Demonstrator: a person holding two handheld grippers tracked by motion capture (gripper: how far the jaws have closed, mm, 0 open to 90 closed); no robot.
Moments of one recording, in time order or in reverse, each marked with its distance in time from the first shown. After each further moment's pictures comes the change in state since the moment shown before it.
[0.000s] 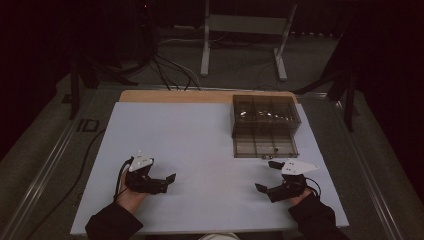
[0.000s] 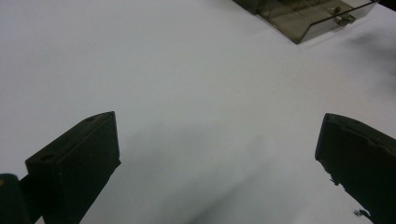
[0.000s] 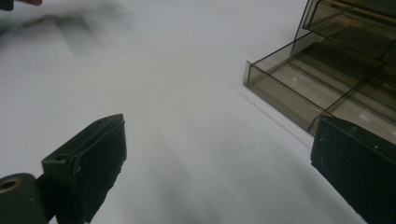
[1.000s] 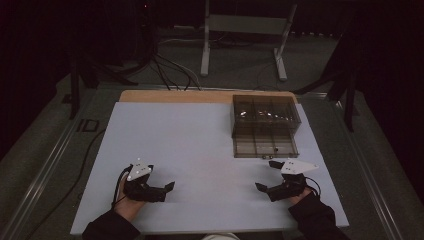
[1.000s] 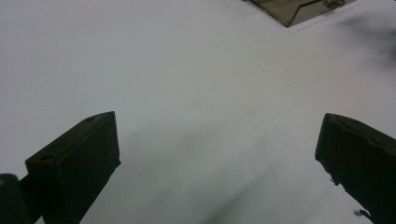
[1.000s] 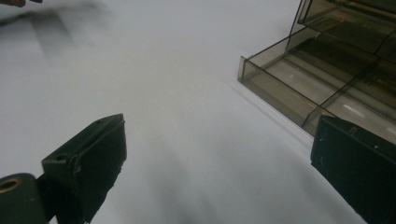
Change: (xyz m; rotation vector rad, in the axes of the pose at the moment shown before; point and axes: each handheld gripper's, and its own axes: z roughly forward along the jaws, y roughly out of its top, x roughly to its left) left arm -0.006 -0.014 -0.004 0.000 -0.018 0.032; right arm -0.002 -0.001 0.002 0.012 -0.015 -0.005
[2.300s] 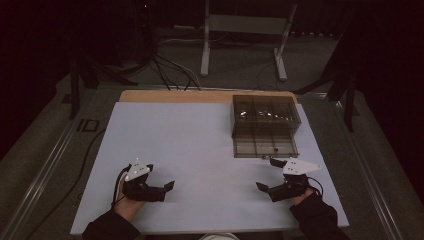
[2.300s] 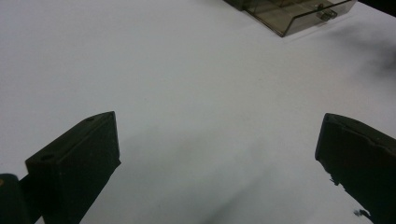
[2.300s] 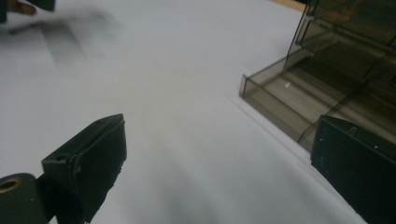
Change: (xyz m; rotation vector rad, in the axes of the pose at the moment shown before) left arm 0.001 0.000 -0.003 -0.031 -0.012 -0.017; right arm 0.006 0.013 -0.012 -0.031 -0.006 -0.027
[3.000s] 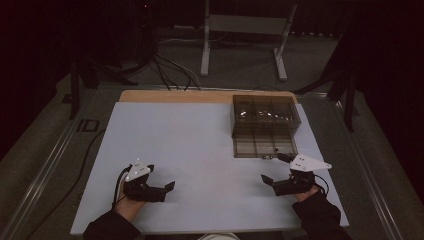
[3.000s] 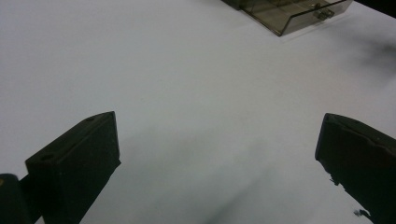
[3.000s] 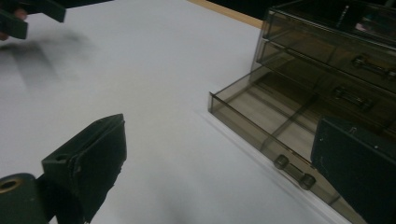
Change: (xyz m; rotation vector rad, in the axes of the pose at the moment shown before) left arm 0.000 -0.001 0.002 -0.001 -0.011 0.003; right arm -0.009 0.005 -0.011 -0.047 -0.108 0.025
